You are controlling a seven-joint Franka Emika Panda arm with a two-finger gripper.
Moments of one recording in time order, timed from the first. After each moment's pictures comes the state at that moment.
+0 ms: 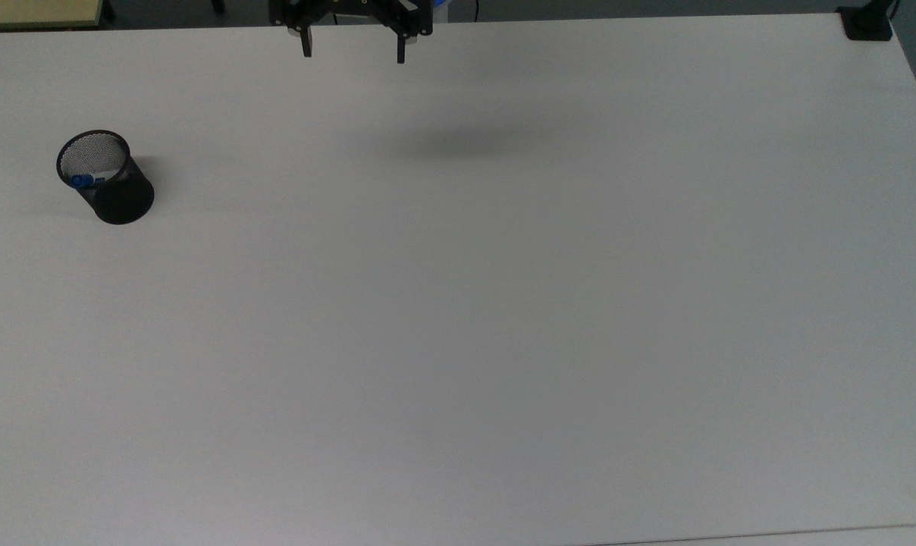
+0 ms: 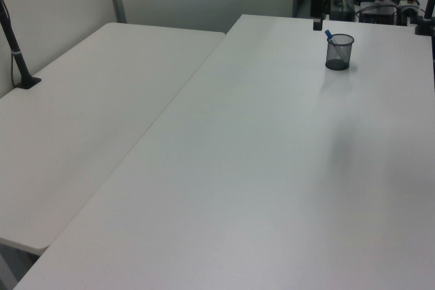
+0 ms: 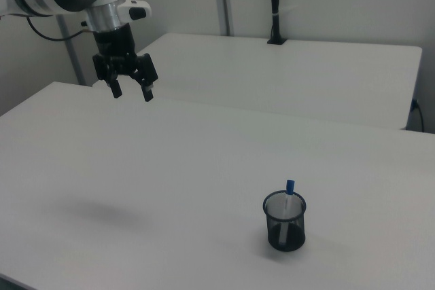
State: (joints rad) arm 0.07 0.03 -0.01 -1.62 -0.09 1.63 0.03
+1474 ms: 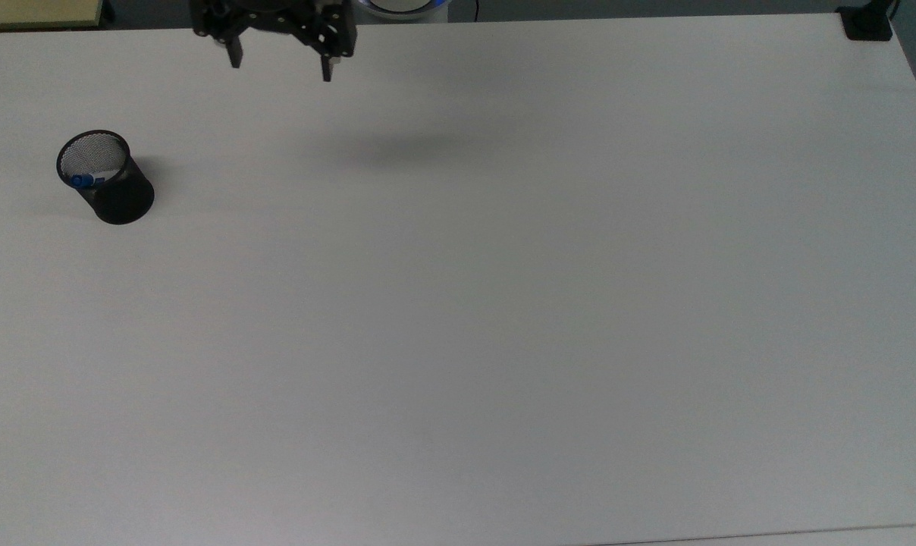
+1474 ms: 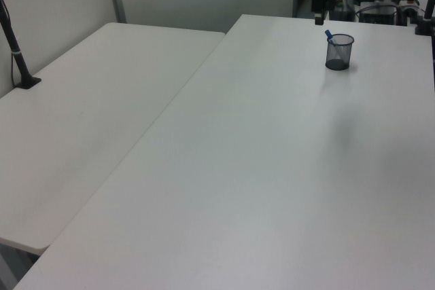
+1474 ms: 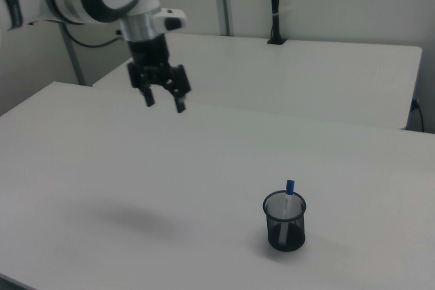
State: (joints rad) arm -0.07 0.06 -0.02 -1.62 -0.09 1.68 -0.01
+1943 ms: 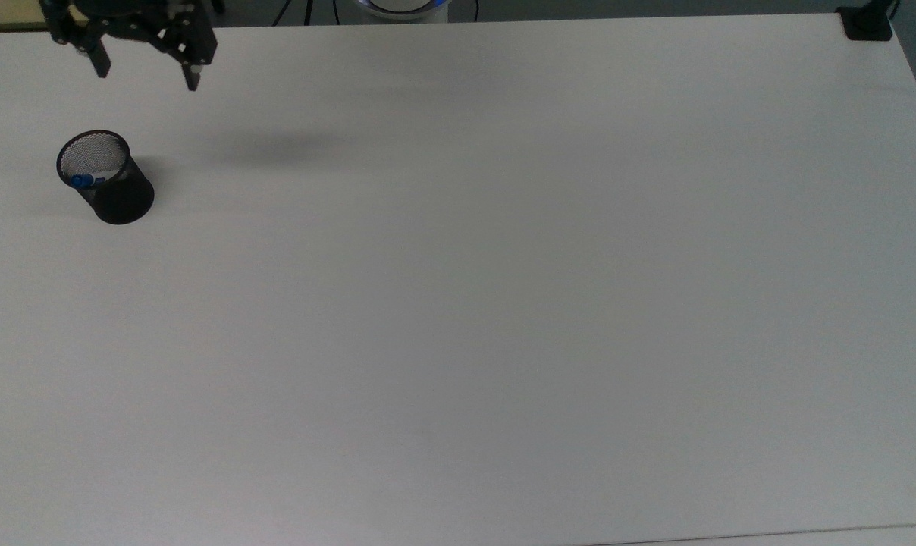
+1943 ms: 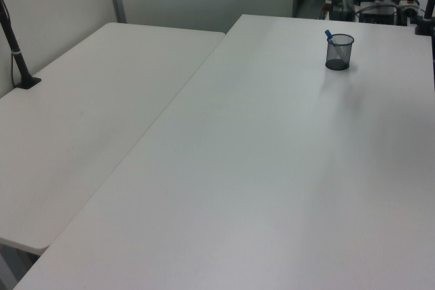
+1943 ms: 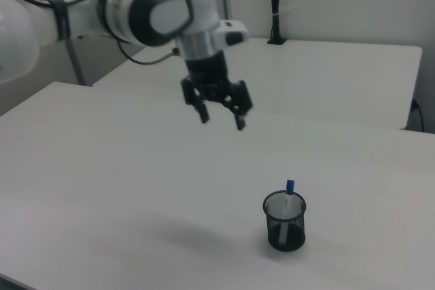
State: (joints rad) arm -0.29 0.11 -0.03 -1.63 -0.09 1.82 -0.23
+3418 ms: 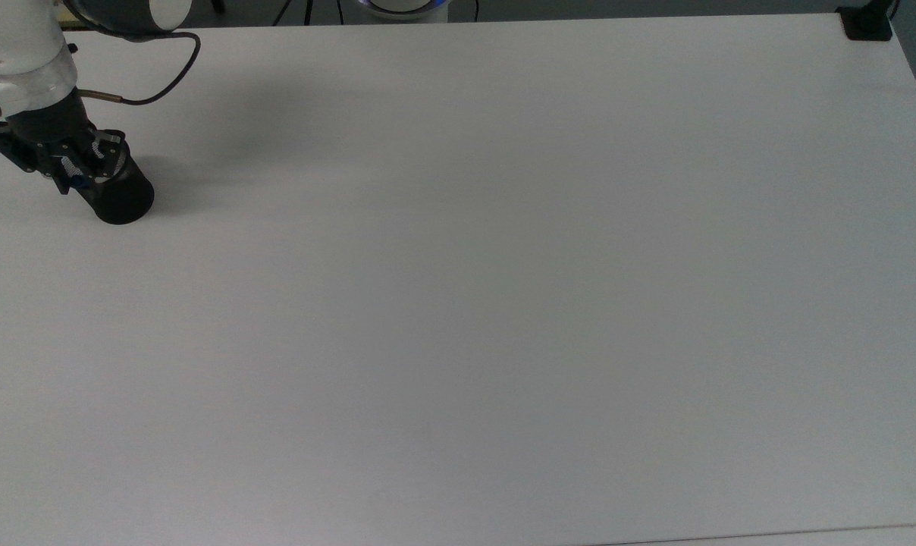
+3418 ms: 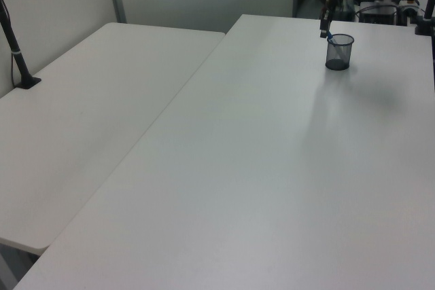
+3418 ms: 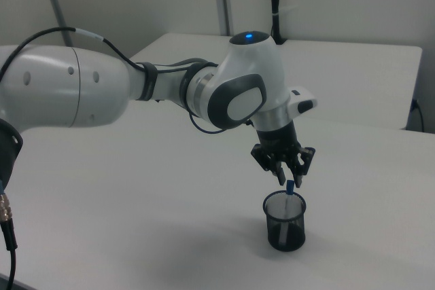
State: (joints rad) arm -0.43 0.38 -0.05 -1.63 -0.09 2.18 -0.49
